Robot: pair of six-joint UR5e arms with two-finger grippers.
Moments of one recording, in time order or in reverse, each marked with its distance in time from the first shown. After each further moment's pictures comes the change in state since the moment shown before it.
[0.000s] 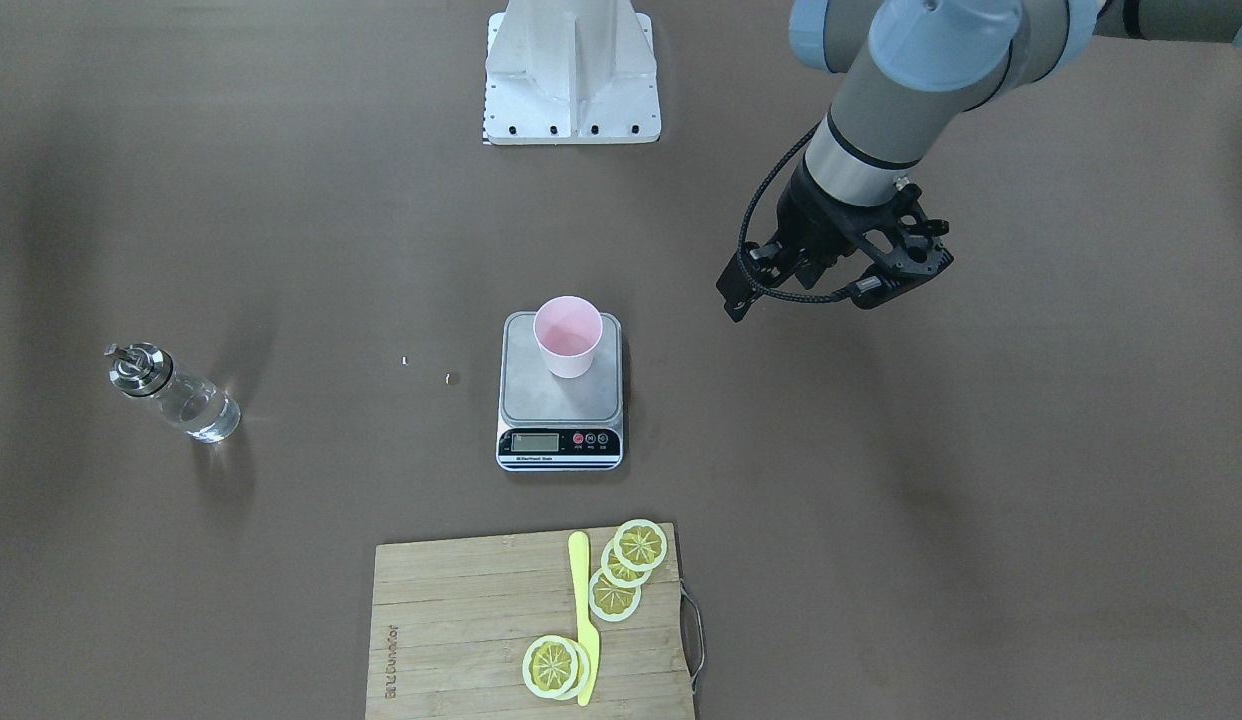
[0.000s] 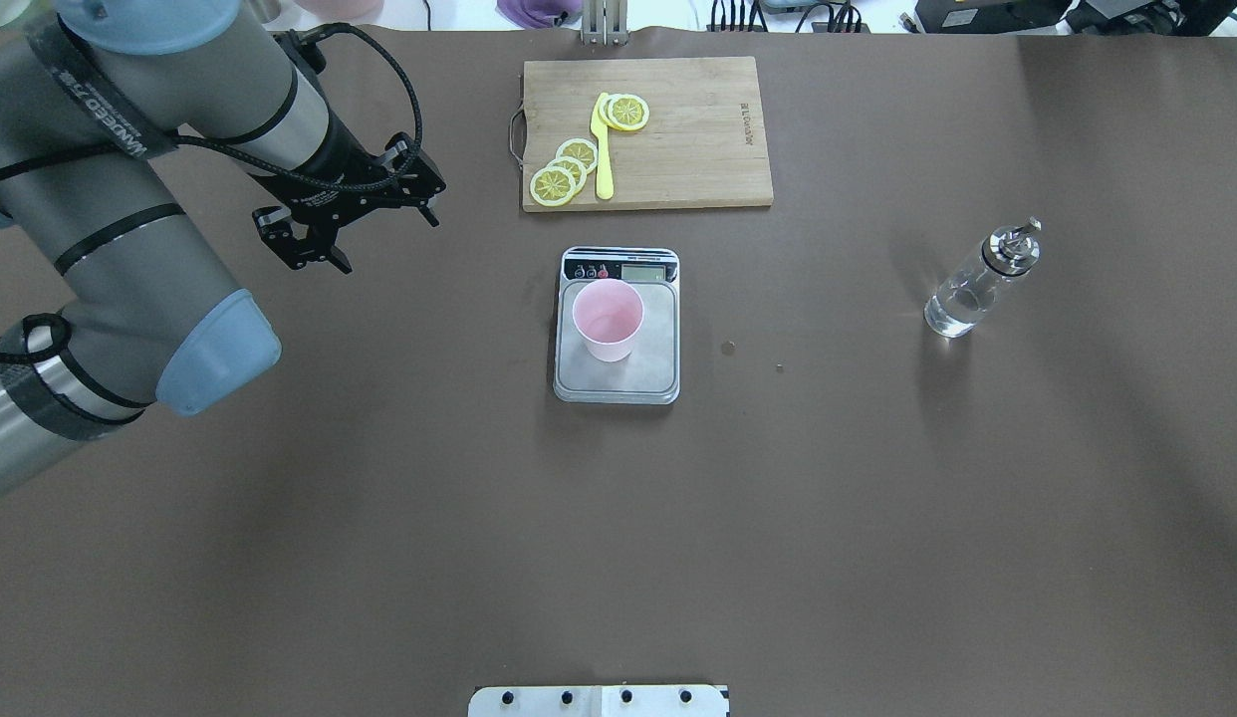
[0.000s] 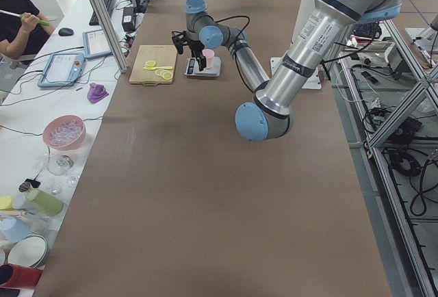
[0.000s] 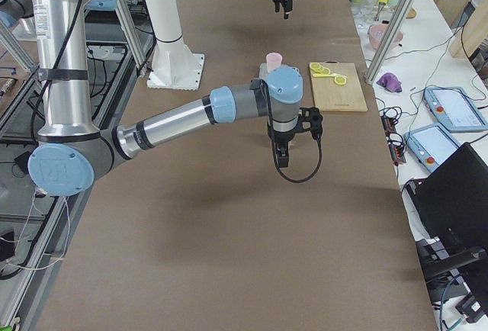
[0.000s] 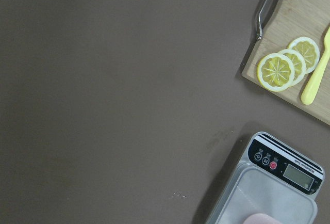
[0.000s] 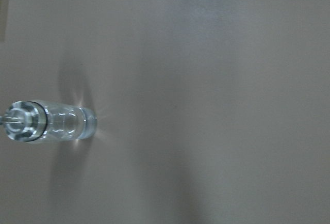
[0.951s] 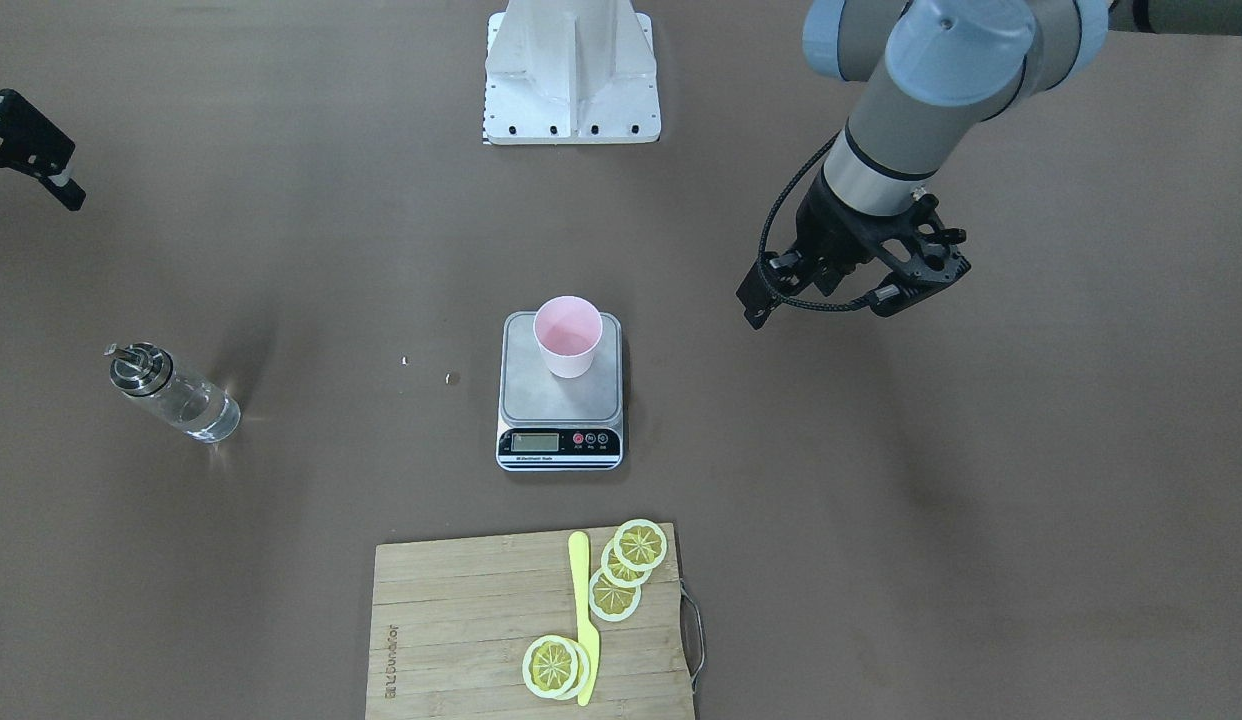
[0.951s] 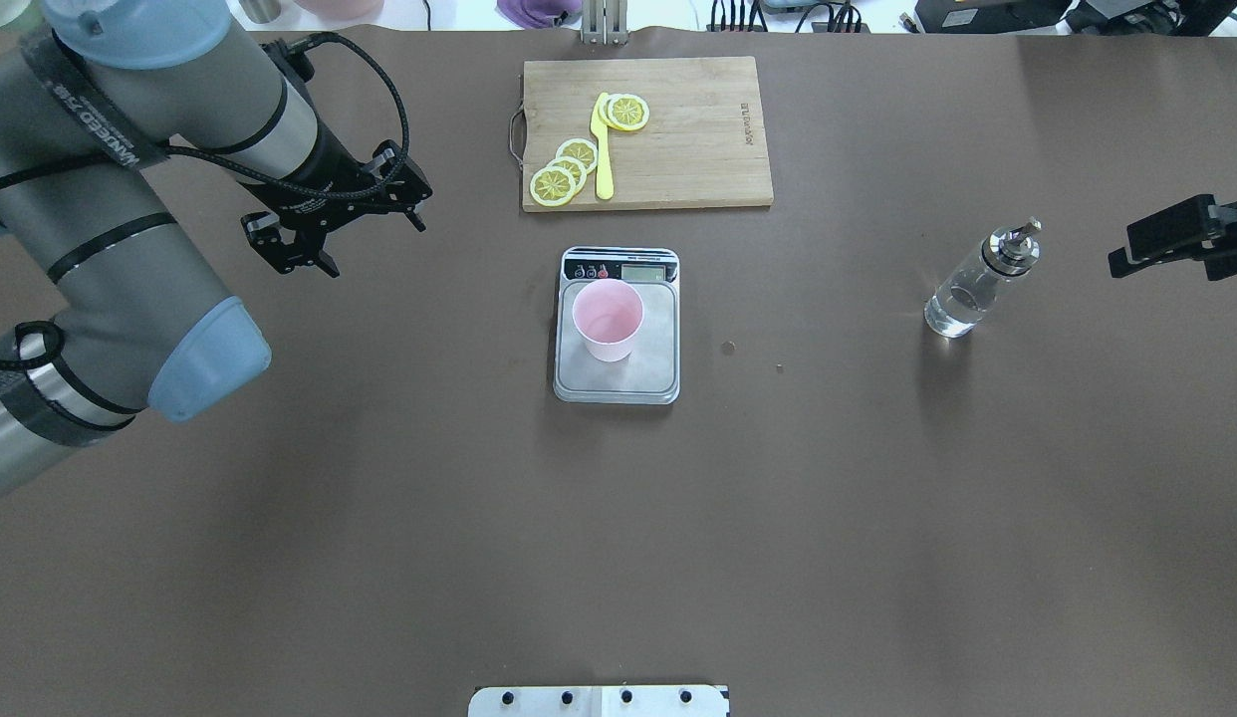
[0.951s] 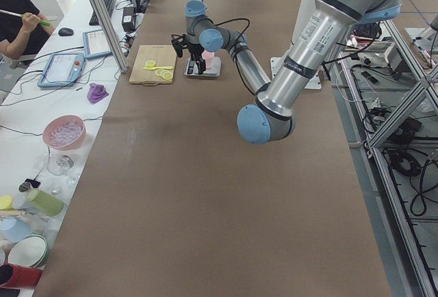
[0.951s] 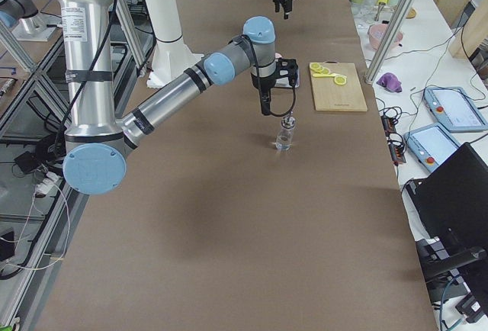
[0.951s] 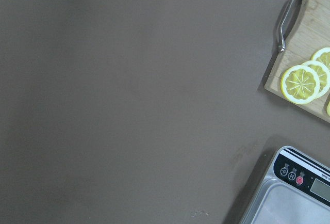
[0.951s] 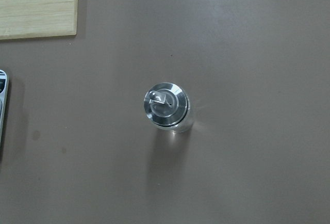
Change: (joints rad) left arm 0.001 0.024 0.000 -0.008 0.015 0.004; right arm -0.336 0.002 0.228 0.131 -0.175 0.537
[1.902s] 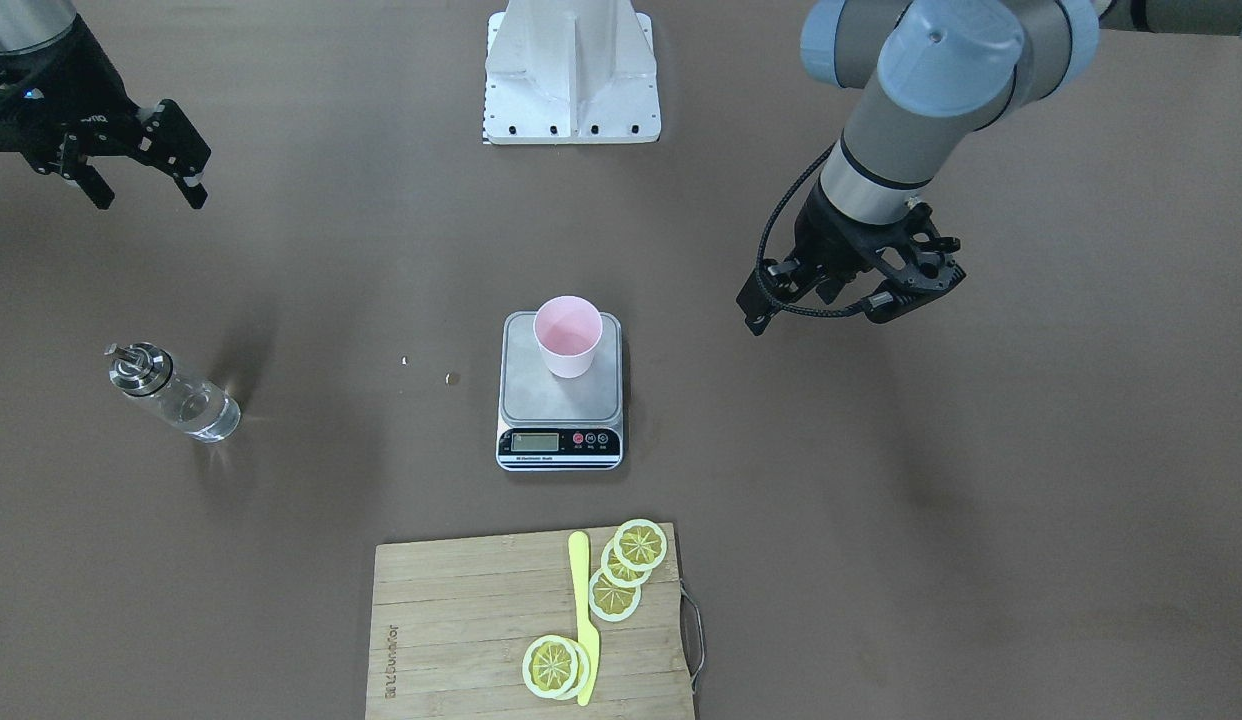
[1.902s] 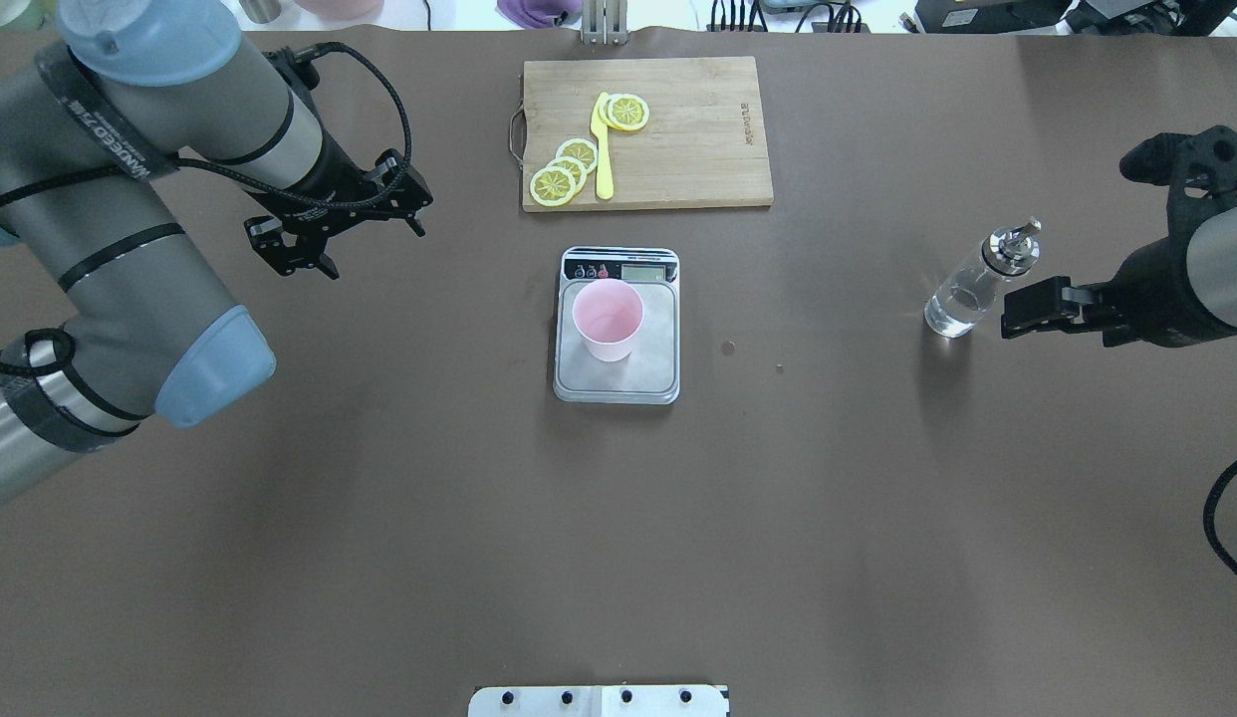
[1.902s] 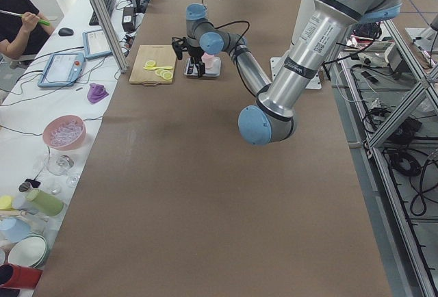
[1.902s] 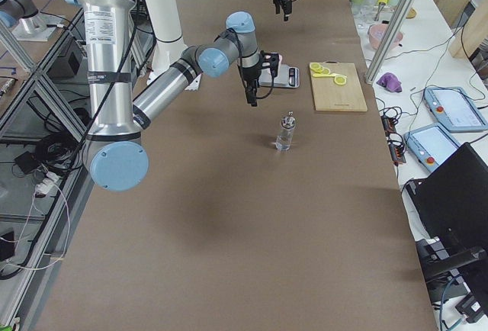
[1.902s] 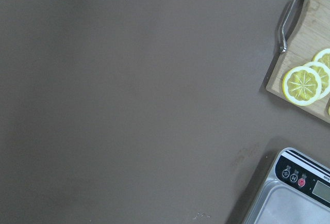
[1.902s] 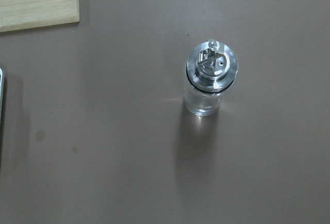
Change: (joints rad) left arm 0.012 0.012 0.014 -0.020 0.027 0.024; right arm -0.289 -0.006 0.077 0.044 -0.287 0.333
